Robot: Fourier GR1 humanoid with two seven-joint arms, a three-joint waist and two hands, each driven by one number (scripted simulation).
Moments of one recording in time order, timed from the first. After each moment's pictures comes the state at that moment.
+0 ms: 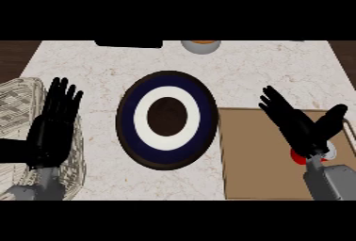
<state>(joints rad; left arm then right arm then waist) -0.09 0.25 -0.07 -1.68 0.43 0.29 0.03 -0.19 -0.38 0.16 -1.41 -0.49 0.09 0.15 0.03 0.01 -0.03</state>
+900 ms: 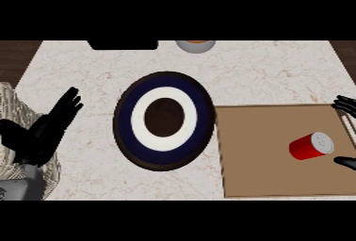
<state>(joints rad) -0.10 0.32 0.04 -1.51 0.18 -0.11 0.16 -0.13 -0.69 -0.09 -1.16 -0.27 0.50 -0.58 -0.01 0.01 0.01</state>
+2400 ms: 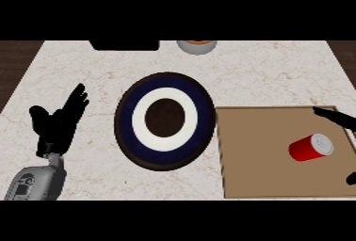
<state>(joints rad) -0.18 0.22 0.07 -1.39 0.04 0.02 0.17 -0.26 -0.83 0.16 -0.98 0.41 0.35 -0.73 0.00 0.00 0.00</state>
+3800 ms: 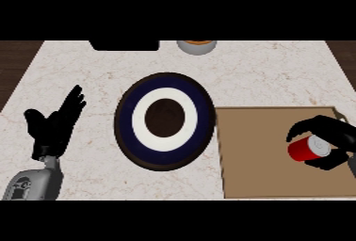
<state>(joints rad) -0.16 0.20 0.11 -1.42 0.01 -0.02 0.17 -0.33 -0.64 0.16 -0.98 0.79 0.40 -0.68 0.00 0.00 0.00</state>
